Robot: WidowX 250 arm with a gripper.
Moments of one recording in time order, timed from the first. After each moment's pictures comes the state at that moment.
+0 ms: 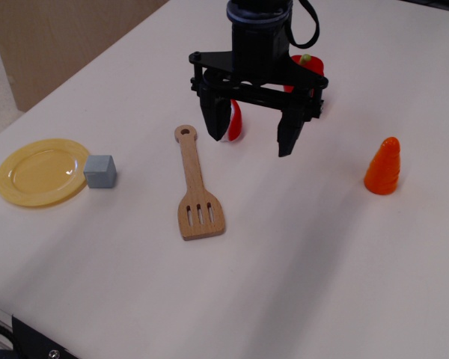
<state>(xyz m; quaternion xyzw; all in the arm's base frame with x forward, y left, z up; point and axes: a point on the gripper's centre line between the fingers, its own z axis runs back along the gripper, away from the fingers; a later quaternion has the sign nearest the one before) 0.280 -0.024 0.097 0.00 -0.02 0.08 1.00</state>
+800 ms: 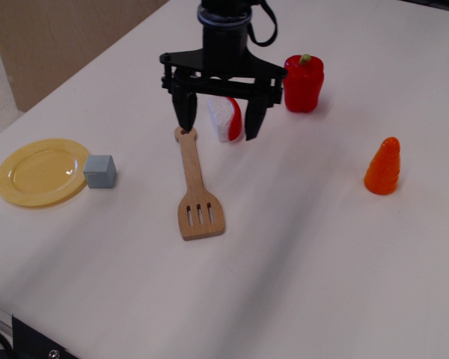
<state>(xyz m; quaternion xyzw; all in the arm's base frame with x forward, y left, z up) 0.305 0.021 0.074 0.04 -0.03 0.18 0.98</state>
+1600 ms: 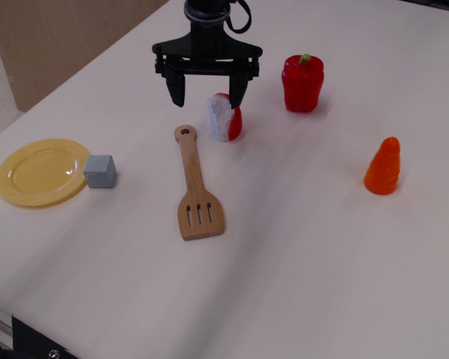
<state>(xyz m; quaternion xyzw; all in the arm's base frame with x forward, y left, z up) 0.364 0.066 0.048 0.05 -0.10 0.25 0.96</state>
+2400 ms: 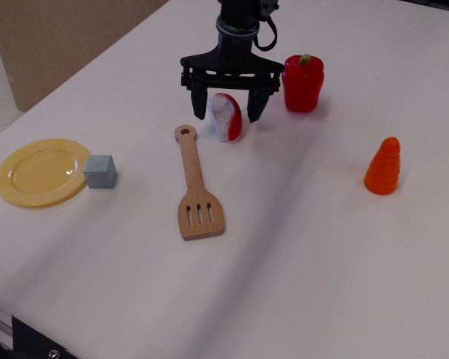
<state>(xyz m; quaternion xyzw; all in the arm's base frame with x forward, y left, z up) 0.376 0.053 0.027 0.07 -0.05 0.27 0.96</state>
